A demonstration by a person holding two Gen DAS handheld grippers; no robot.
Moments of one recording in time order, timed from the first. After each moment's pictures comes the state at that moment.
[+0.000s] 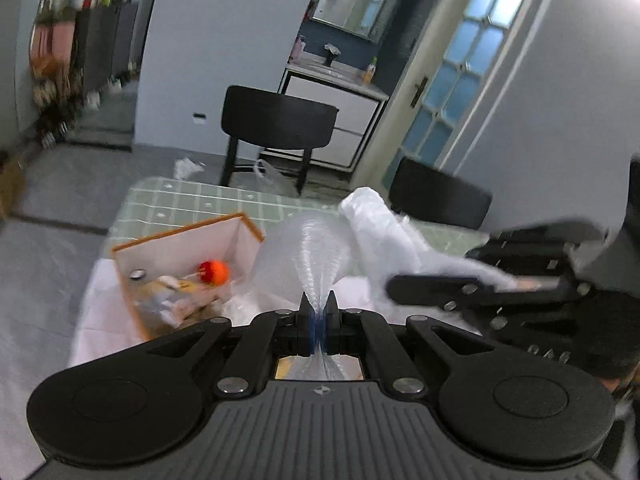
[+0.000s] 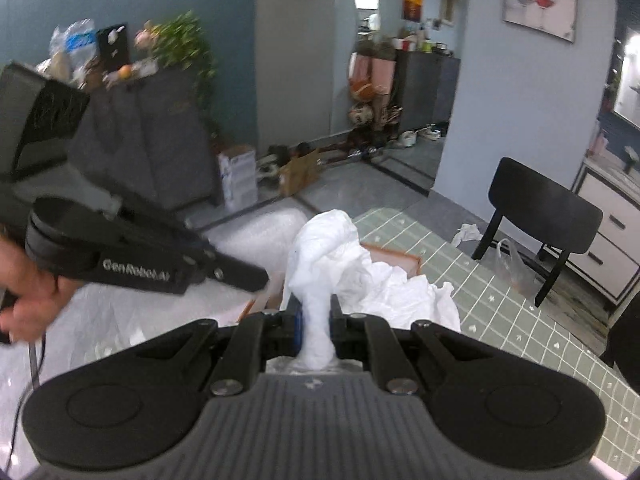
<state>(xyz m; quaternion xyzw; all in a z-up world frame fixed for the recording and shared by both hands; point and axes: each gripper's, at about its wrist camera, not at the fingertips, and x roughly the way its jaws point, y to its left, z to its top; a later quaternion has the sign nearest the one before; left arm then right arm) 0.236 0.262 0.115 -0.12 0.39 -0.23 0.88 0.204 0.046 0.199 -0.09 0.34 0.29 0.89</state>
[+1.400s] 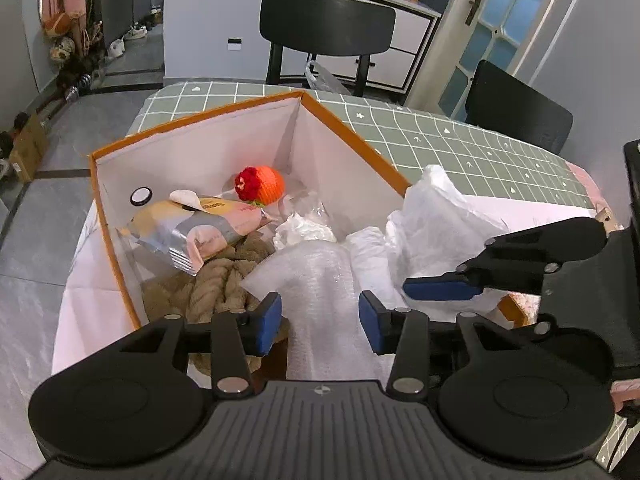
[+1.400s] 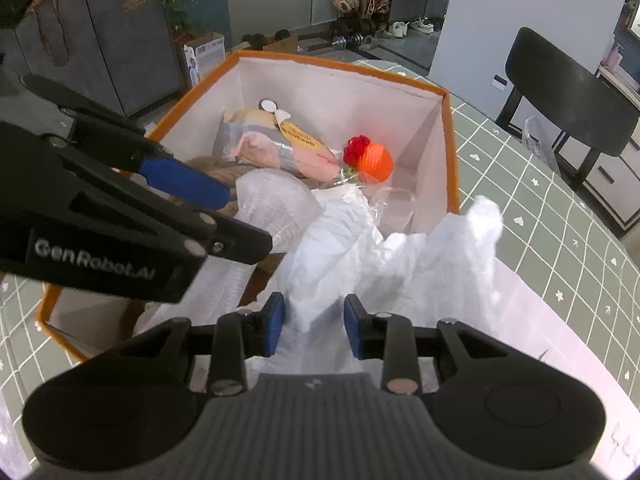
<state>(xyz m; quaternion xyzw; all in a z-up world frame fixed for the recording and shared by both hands) 0.290 0.239 -0.020 -0.03 0.48 -0.17 0.86 0.281 0.078 0.009 -0.14 0.48 0.26 0.83</state>
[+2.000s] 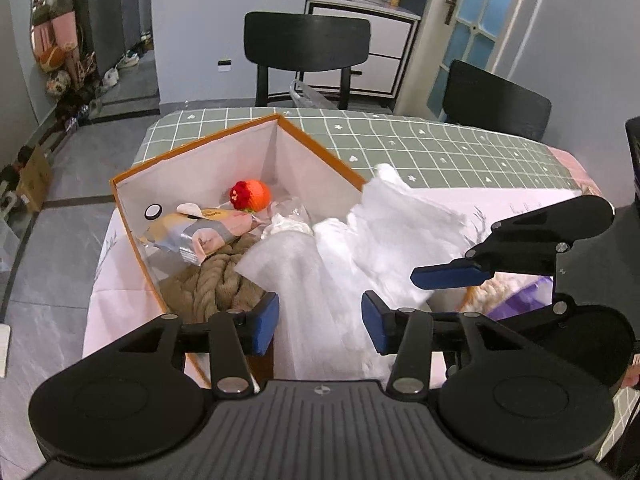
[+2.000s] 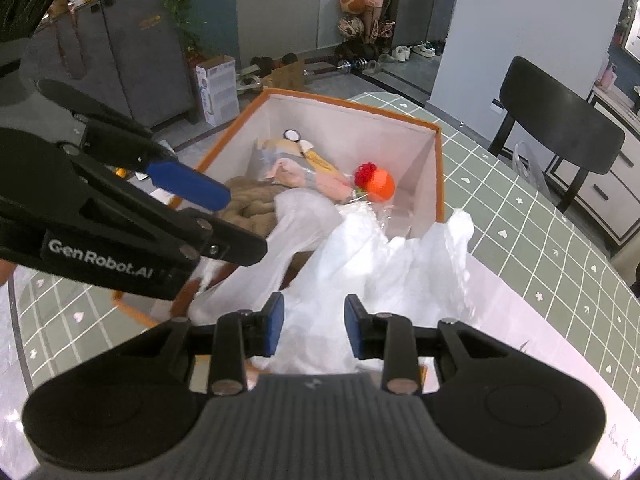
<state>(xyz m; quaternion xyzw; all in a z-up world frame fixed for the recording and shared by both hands) 0.243 0.228 0.021 0.01 0.46 -0.18 0.87 0.234 0.068 0.051 -0.14 0.44 0.27 0.84</state>
